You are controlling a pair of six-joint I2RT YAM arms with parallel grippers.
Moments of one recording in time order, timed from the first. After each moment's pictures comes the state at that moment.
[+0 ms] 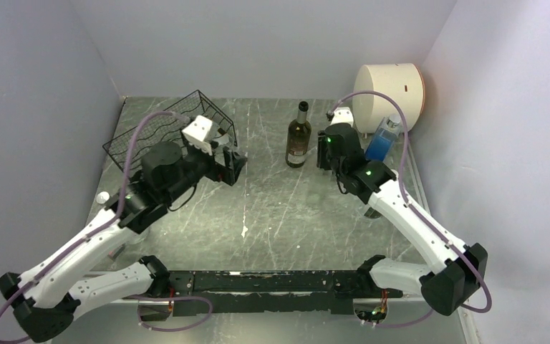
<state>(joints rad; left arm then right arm) -0.79 0.89 1.06 -0.29 -0.17 -0.17 0.58 1.17 1.10 -0.50 0.45 0.25</state>
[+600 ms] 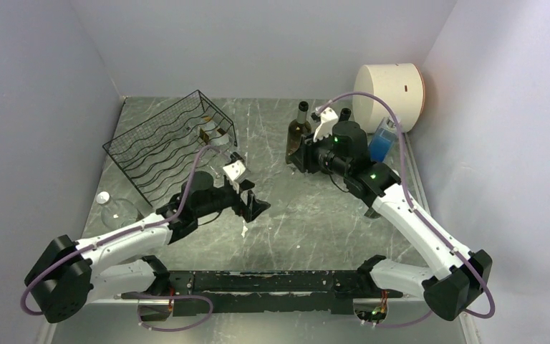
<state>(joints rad) -0.79 1.08 0.55 0.29 0.25 -0.17 0.58 1.13 1.10 -0.39 -0.11 0.21</state>
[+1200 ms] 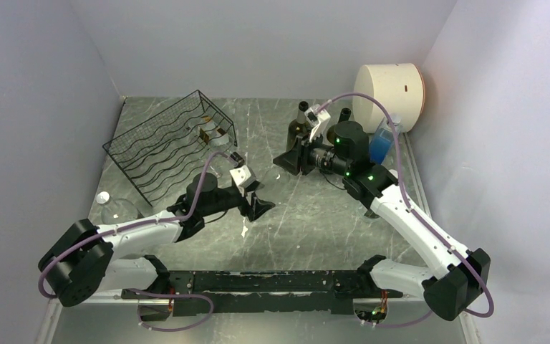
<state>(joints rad) -0.79 1.22 0.47 0.61 0.37 -0.09 0.58 1.12 1.05 -0.20 -0.42 0.31</state>
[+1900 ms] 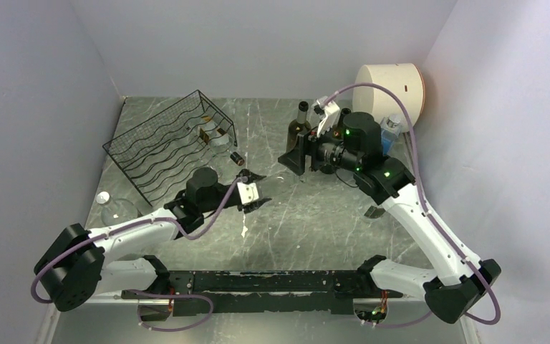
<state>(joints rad) -0.79 1.18 0.52 0.50 0.44 0.39 0.58 1.11 1.22 -0.44 -0.37 0.22</state>
